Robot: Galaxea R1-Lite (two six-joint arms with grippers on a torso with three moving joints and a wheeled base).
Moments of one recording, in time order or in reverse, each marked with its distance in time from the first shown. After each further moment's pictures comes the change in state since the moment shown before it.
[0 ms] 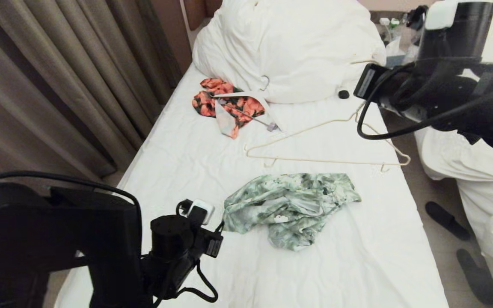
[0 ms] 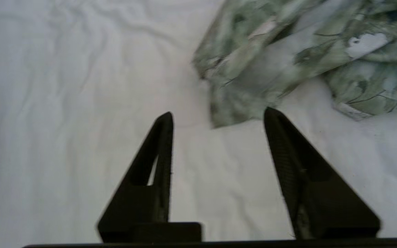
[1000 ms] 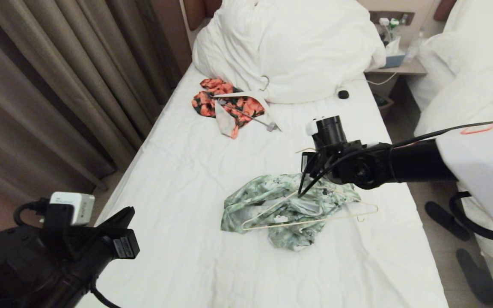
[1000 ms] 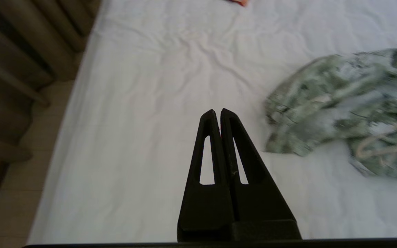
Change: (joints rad) left arm 0.213 -0.579 0.375 0.000 -0.015 -0.150; right arm 0.032 0.467 -0.206 0.195 0.013 -0.011
